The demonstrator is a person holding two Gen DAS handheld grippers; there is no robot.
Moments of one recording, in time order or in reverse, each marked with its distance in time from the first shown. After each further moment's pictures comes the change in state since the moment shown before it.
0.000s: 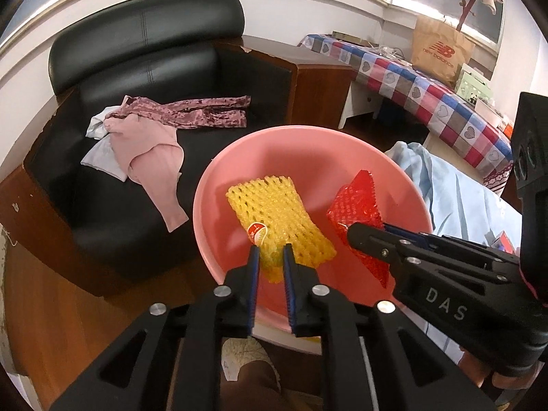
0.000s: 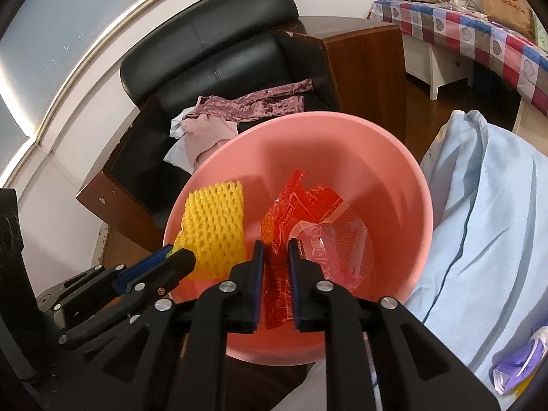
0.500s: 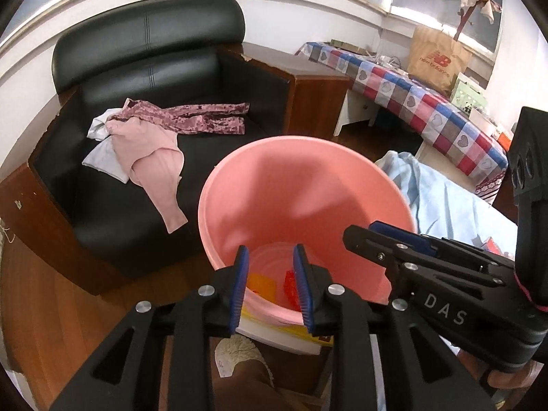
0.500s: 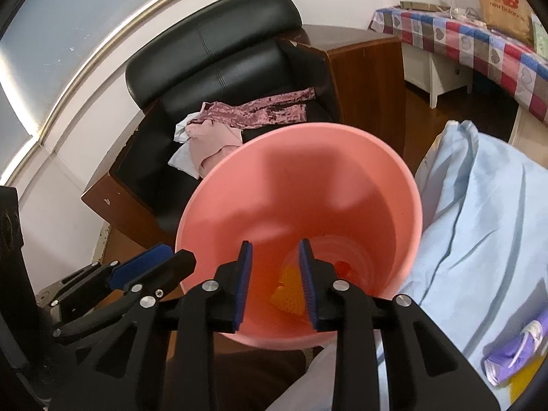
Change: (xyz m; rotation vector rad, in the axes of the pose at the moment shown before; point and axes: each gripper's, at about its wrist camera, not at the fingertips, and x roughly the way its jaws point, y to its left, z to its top) left arm -0.027 0.001 -0.004 -0.021 -0.032 -0.028; right arm -0.025 0.005 -0.004 -0.027 -0.037 -0.009
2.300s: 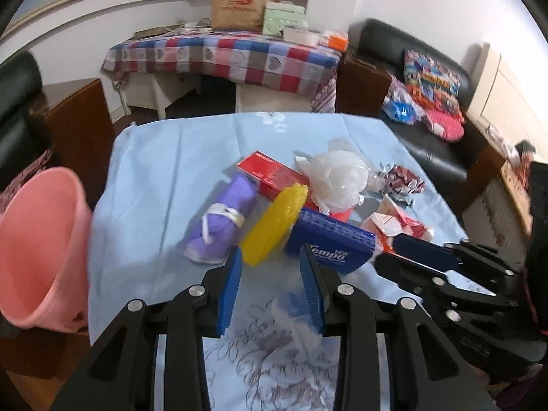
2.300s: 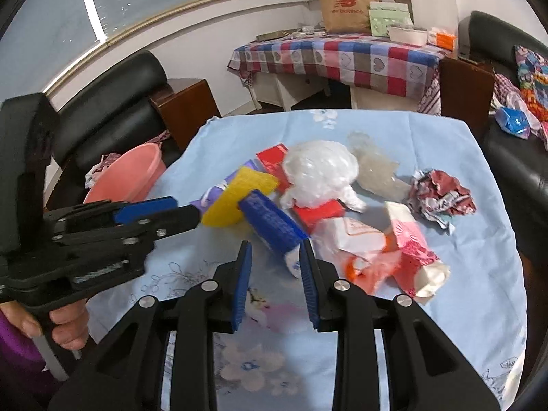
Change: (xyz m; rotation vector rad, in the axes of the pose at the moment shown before) left arm -0.023 -0.269 -0.067 0.511 0.120 -0.460; right arm -0.229 -0.158 -0.168 0.259 -0.181 -0.385
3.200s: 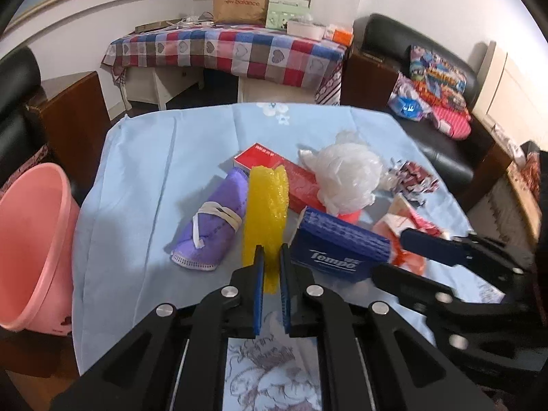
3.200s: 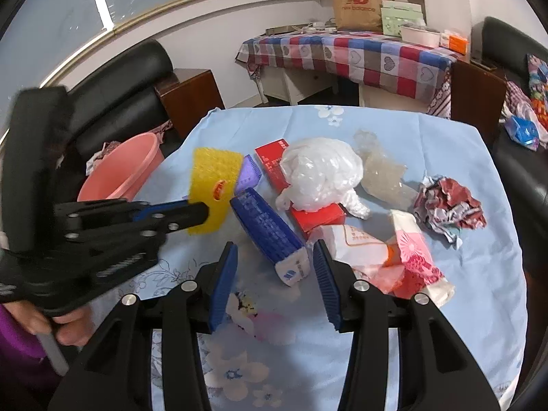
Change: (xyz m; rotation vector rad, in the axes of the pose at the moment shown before) left arm 0.019 0.000 -0.002 -0.029 -0.001 0.000; right arm 0.017 0.000 0.008 -0.072 0.023 0.012
